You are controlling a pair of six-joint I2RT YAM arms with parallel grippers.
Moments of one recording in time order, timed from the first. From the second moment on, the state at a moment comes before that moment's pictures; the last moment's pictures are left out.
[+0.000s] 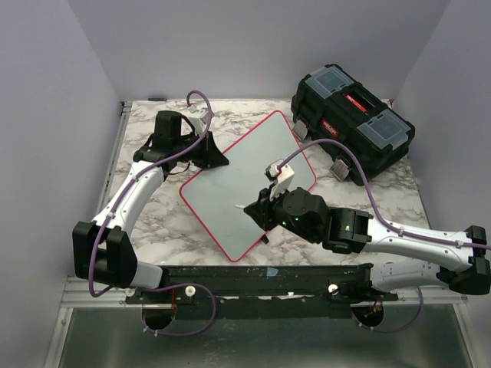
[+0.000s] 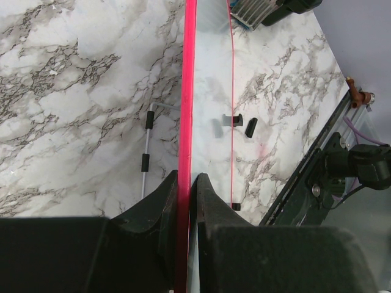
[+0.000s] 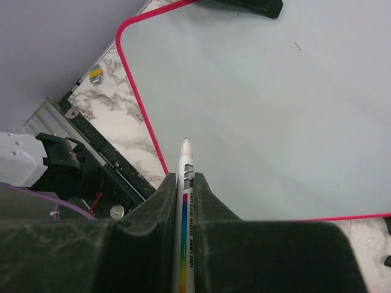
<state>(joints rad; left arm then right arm) -0.23 1.40 1.17 -0.41 0.73 -0.18 1.29 1.14 1.06 -0.28 0.43 0.47</state>
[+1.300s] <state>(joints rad) -0.24 1.39 1.17 -0.41 0.73 -0.18 1.29 1.26 1.11 -0.08 0.48 0.35</state>
